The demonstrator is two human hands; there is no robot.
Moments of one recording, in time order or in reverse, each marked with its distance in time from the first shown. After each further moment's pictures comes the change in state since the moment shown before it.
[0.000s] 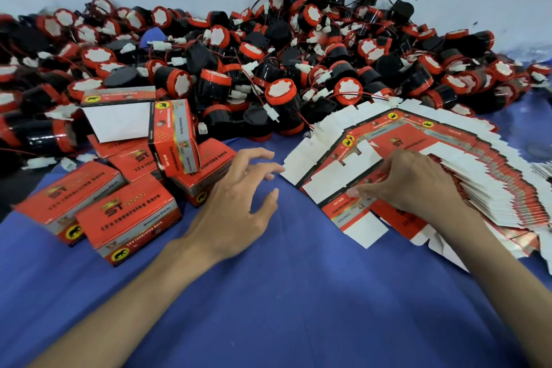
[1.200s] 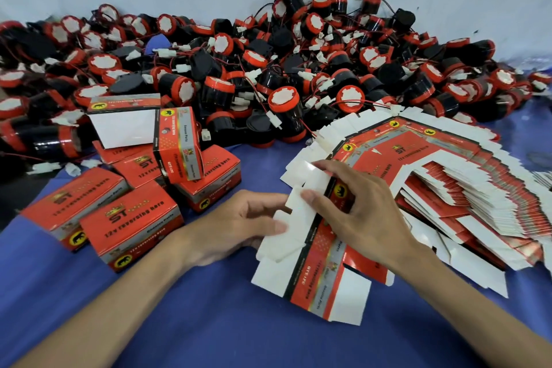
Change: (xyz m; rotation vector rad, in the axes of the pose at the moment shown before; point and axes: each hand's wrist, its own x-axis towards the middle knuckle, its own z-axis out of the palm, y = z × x) left_hand 0.003 0.014 -0.021 -0.943 -0.554 -0.426; right_hand -0.044 -0.046 0.026 0.595 0.298 -0.623
